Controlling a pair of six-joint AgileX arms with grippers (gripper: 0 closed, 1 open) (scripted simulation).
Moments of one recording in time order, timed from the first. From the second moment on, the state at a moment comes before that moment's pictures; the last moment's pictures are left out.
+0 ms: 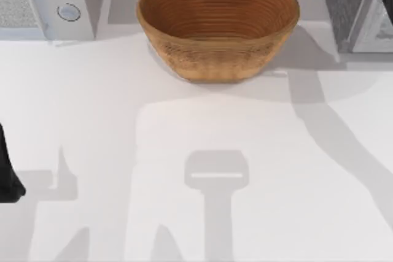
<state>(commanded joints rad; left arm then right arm) 0.00 0.00 0.00 0.00 0.00 0.00 0.47 1.40 1.00 0.43 0.49 0.02</state>
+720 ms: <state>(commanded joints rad) 0.00 0.00 0.00 0.00 0.00 0.00 0.69 2.09 1.46 0.62 0.71 0.02</state>
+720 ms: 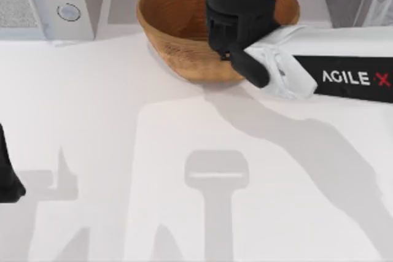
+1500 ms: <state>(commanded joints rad) 0.00 0.00 0.00 0.00 0.00 0.00 0.66 2.17 1.54 0.62 0.68 0.02</state>
